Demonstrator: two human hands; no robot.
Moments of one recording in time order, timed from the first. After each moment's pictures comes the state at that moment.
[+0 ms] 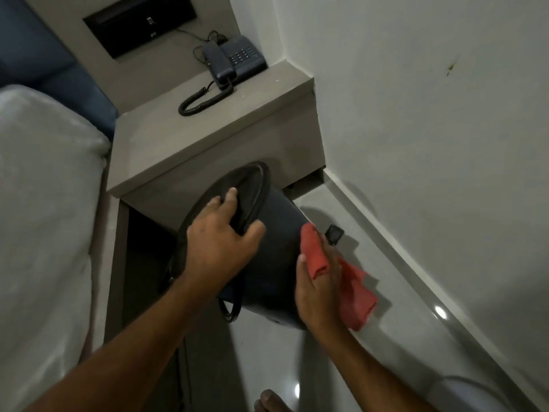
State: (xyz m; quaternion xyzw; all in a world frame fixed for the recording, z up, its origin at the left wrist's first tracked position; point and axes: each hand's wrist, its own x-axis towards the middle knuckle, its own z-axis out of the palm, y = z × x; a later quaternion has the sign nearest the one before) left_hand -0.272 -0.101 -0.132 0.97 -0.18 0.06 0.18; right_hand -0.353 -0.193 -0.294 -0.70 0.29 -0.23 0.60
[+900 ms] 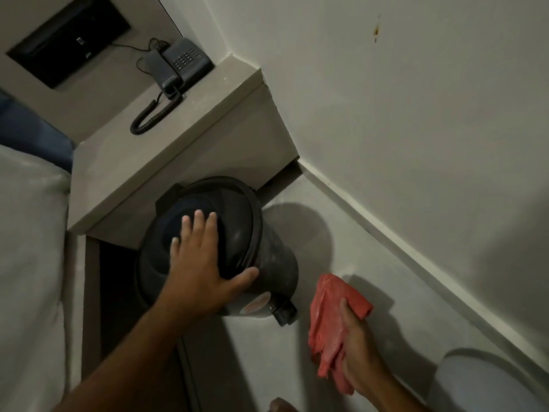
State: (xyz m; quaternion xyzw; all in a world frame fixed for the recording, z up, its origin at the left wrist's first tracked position) left_hand -0.252 -0.092 -0.172 0.95 -0.31 -0.02 0.01; right_hand -0.429 -0.200 -0.377 -0.22 0.44 -0.05 0.87
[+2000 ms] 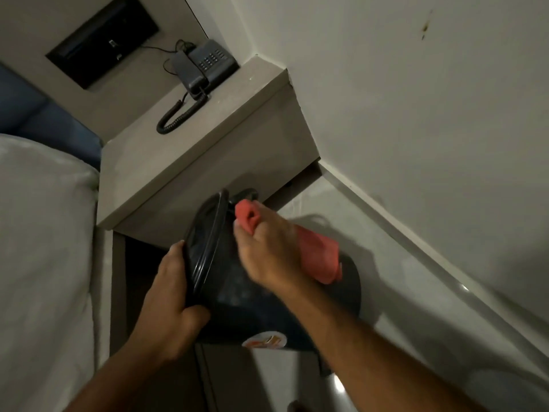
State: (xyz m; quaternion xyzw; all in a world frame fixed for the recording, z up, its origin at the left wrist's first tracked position) left_hand -0.273 -0.029 -0.125 0.94 -0.27 -0.08 0.20; right_hand -0.271 -0.190 -0.214 -0.79 0.20 -0.17 0.56
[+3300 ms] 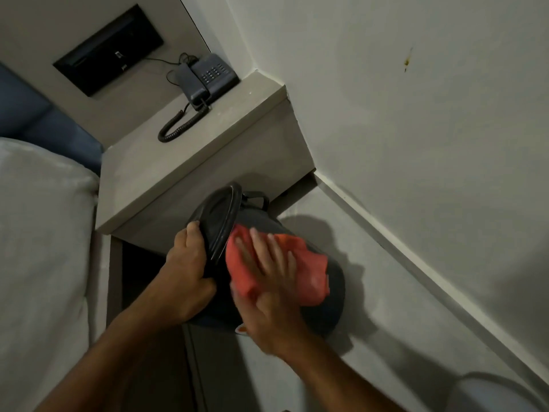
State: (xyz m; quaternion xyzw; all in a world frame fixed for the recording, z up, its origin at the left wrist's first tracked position) left_hand -0.246 -0.071 -0.114 0.96 -0.26 -0.12 0.08; right_hand -0.328 -0.156 -0.254 -0.83 0.07 -0.23 0.51
